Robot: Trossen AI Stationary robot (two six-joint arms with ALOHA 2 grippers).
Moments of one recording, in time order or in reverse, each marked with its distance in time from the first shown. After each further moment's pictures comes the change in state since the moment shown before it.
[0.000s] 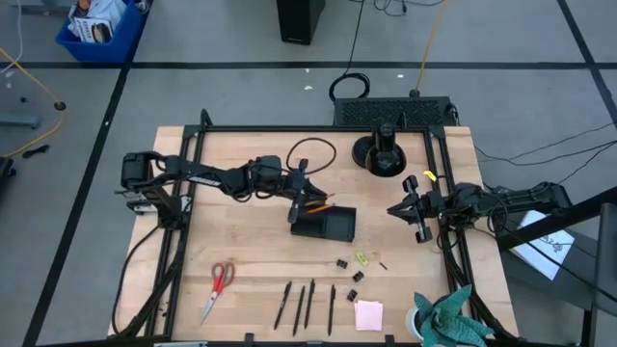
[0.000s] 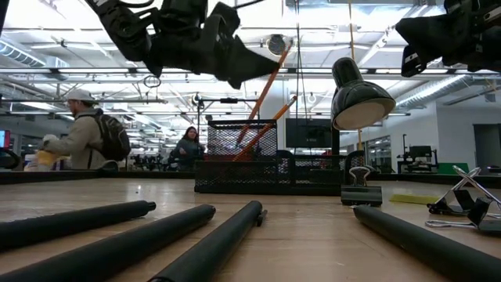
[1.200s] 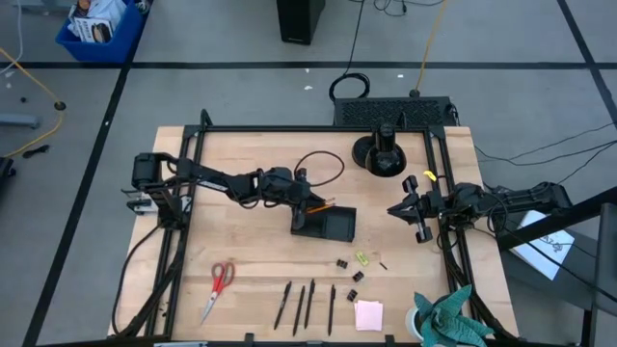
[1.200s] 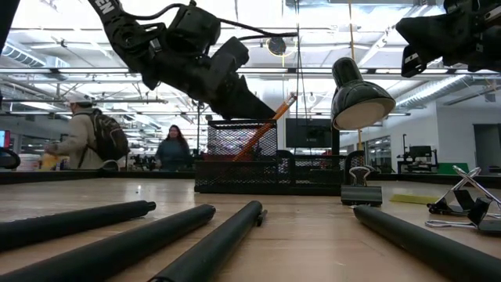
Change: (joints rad) left arm -0.040 0.088 0.000 -0.139 -0.185 -0.071; right arm 0.000 0.000 0.000 0.000 -0.005 0.012
